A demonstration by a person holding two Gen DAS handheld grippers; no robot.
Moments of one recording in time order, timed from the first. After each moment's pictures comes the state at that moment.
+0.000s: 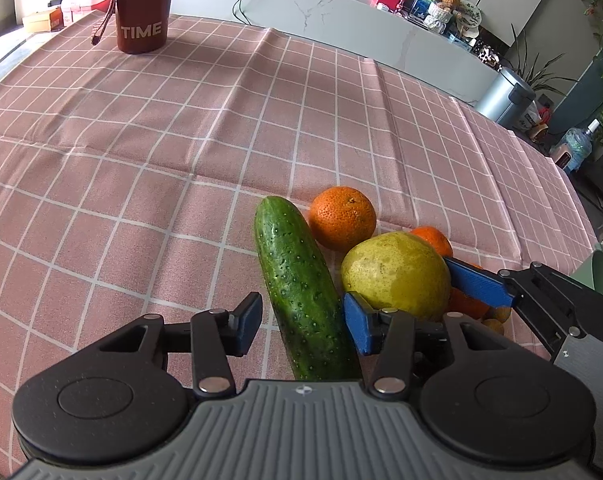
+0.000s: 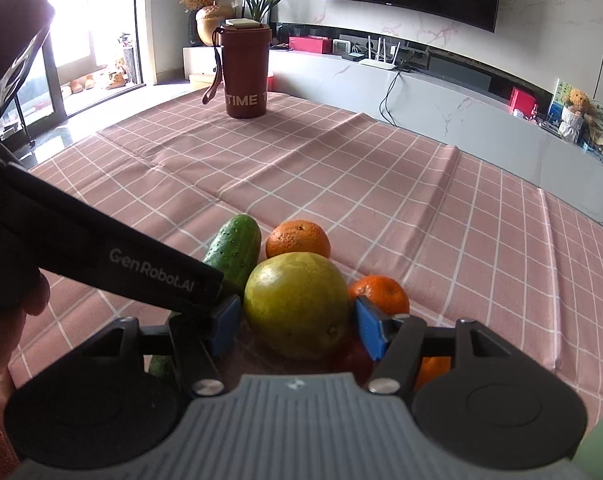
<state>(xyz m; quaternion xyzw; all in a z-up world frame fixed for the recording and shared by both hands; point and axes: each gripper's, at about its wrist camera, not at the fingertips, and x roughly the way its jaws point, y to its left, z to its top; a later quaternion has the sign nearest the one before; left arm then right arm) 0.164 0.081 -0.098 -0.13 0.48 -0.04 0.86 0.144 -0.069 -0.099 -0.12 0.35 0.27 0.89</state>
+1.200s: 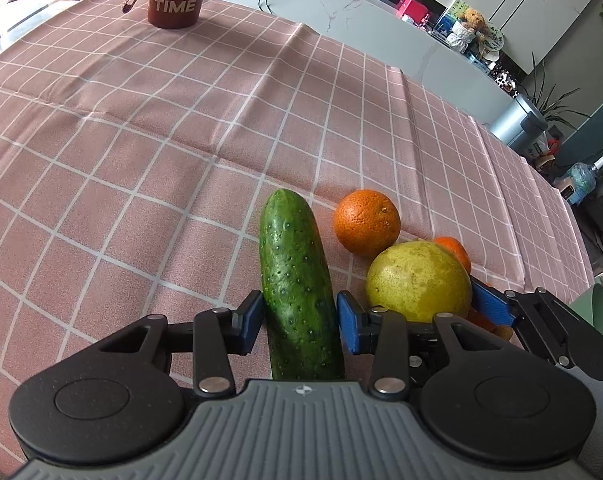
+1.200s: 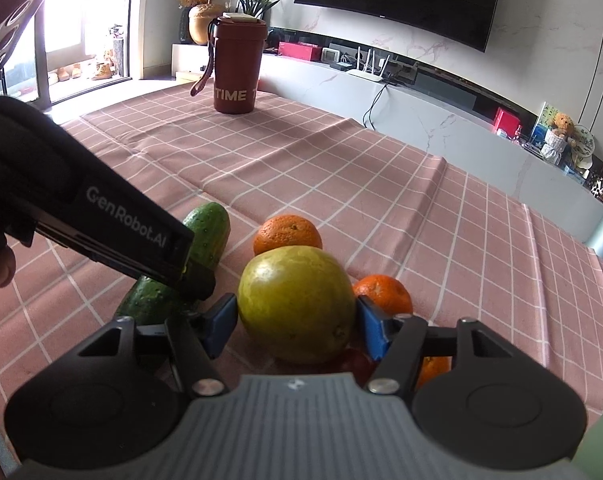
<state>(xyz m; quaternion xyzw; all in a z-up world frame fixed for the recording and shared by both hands) 0.165 0.096 -0.111 -0.19 0.48 -0.02 0.86 0.140 -0.062 -0.115 -0.15 0.32 0.24 0.90</state>
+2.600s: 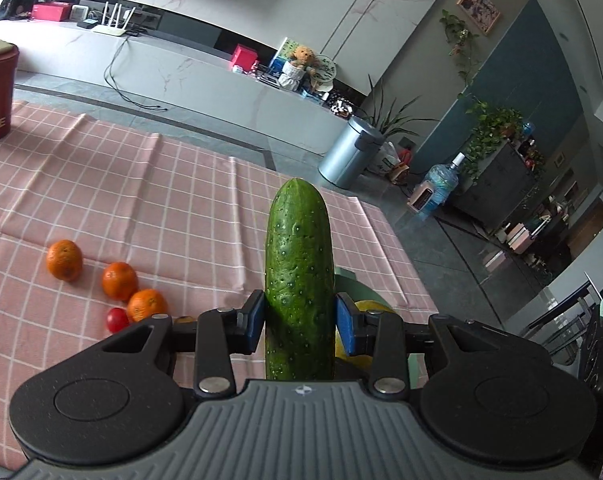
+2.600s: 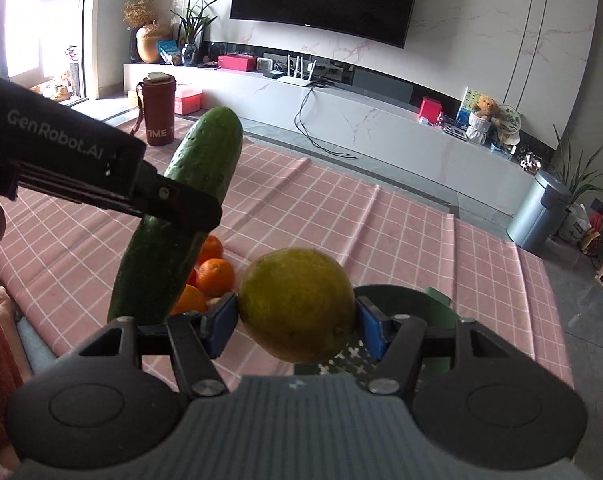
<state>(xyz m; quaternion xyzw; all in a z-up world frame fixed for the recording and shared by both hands) 0.109 -0.077 0.018 -0.18 0.37 -0.21 0.89 0.055 -0.254 0.012 -0.13 0.33 0.17 0.92</state>
